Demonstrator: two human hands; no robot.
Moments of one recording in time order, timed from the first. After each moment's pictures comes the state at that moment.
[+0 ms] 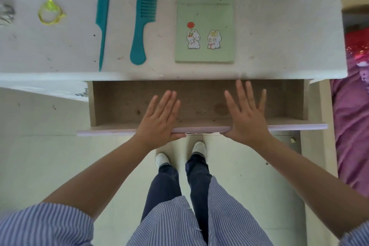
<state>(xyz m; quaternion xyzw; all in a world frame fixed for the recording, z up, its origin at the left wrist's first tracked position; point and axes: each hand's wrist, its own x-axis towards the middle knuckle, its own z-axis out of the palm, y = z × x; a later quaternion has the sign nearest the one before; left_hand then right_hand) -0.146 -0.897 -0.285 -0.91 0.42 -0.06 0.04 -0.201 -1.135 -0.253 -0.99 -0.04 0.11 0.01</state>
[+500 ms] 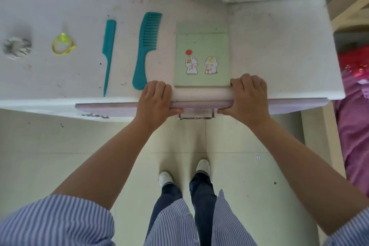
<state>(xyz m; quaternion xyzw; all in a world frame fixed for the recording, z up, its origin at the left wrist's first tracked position) -0.059 -0.934 -0.244 -0.93 0.35 -0.06 -0.02 -0.120 -1.153 -0.230 -1.00 0.04 0.03 0.05</state>
